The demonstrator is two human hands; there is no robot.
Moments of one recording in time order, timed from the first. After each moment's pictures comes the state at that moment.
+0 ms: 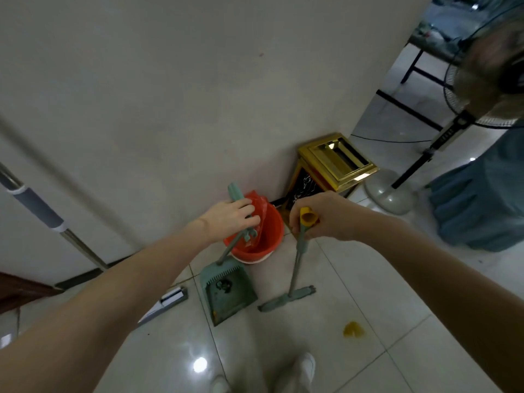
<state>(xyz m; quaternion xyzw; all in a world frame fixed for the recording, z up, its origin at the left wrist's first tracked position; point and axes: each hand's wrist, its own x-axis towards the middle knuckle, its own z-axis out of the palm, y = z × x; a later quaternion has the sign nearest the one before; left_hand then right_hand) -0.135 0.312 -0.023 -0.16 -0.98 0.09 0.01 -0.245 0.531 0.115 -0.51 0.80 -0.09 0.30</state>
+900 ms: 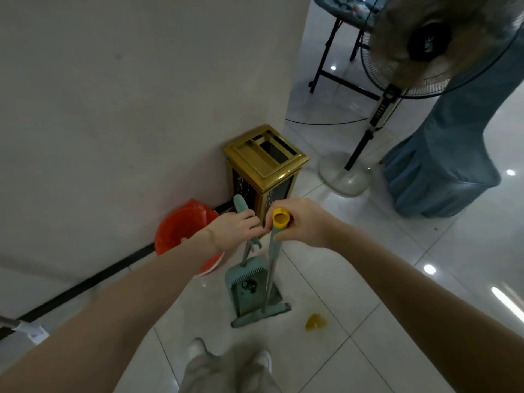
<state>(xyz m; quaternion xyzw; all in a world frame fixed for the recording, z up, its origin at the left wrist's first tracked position) -0.347 0.532 -0.038 -0.23 -0.96 0.12 -0.11 -0.406 0.721 0.087 -0.47 0.82 -0.23 0.25</state>
